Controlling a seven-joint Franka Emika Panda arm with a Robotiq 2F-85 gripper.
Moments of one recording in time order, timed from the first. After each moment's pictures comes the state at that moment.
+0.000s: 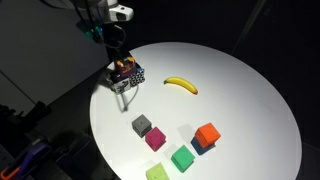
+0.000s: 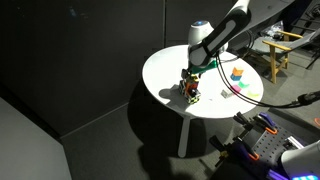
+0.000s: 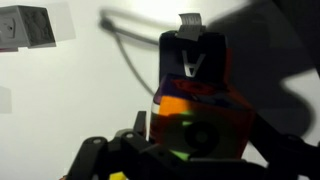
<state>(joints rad) 0.12 0.54 -0.18 -2.05 -0.09 2.58 0.42</state>
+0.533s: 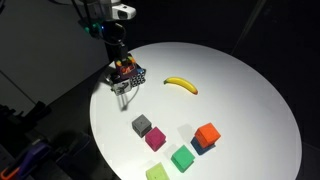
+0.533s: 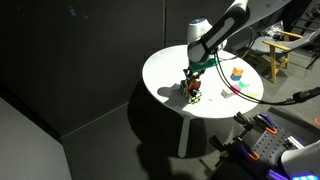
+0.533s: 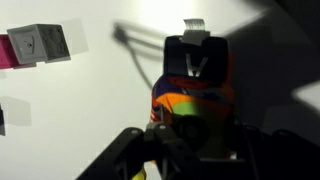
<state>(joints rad) 0.13 0.55 -0.19 -2.01 -0.09 2.48 0.48</state>
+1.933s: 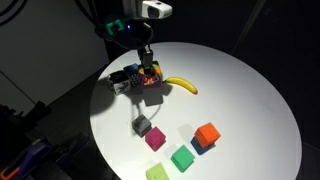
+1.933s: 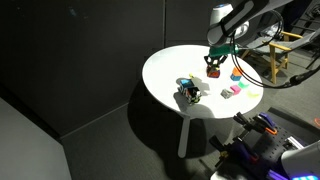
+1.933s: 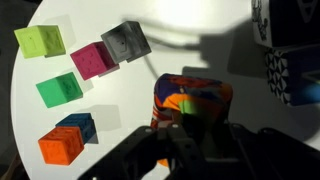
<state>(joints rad) -0.04 0.49 -0.27 -1.99 -0.10 2.38 0.53</state>
